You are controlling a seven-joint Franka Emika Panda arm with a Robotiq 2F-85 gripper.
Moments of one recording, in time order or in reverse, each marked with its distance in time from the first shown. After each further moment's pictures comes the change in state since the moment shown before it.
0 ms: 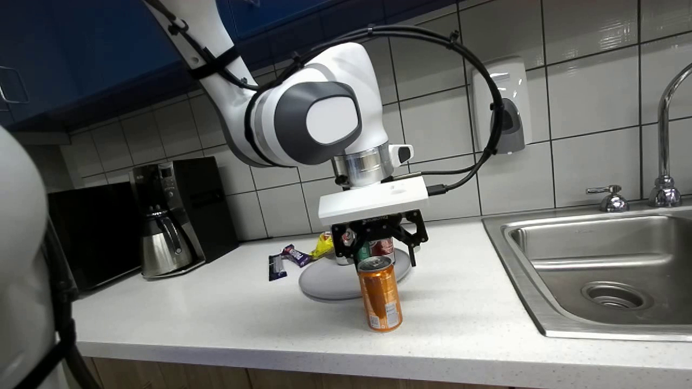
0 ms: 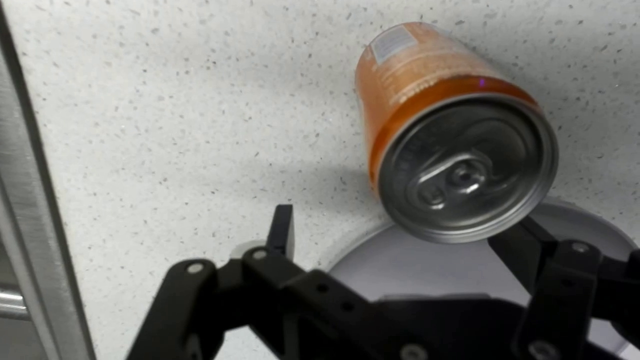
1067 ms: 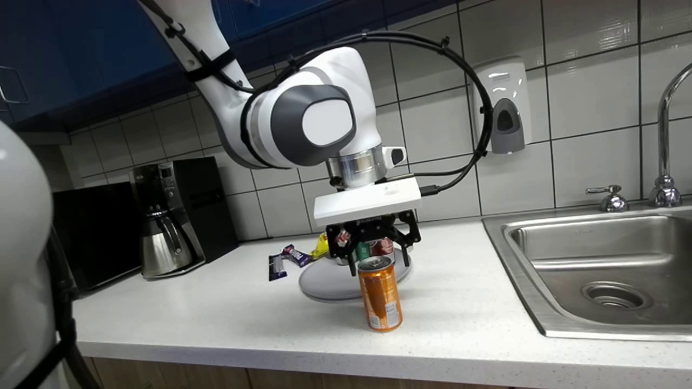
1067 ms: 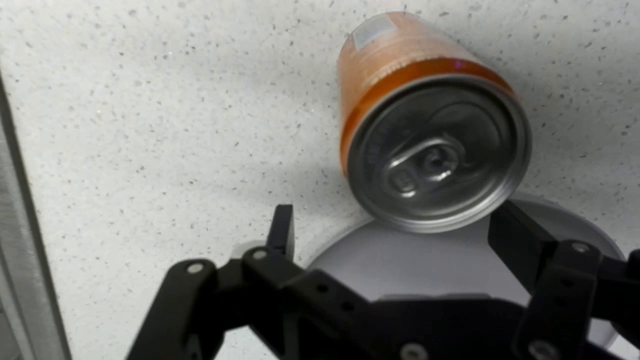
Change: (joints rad) arm 0.019 0.003 0.012 -0.001 -0.001 -0.001 0.000
